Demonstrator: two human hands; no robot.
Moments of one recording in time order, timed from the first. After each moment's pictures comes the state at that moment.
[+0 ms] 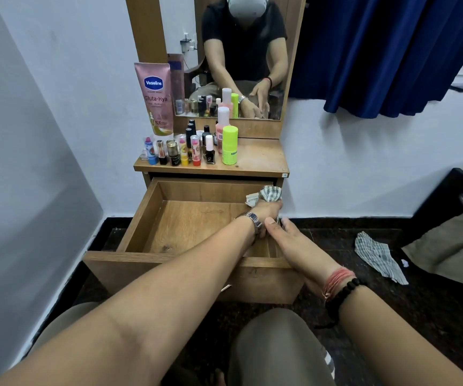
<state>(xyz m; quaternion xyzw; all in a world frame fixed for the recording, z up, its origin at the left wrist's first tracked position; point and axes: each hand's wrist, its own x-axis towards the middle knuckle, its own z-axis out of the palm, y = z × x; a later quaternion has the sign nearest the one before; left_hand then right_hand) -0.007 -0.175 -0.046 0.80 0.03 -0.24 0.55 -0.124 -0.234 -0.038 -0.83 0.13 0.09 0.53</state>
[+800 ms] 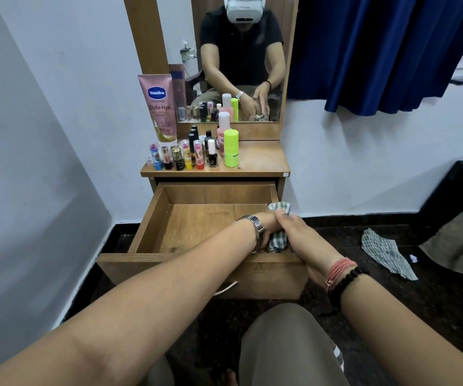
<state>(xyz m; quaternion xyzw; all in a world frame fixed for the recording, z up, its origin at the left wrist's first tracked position) -0.045 -0.157 -0.042 0.71 0.01 -0.32 0.63 -0.133 -0.227 -0.018 -0.77 0.16 0.05 0.62</state>
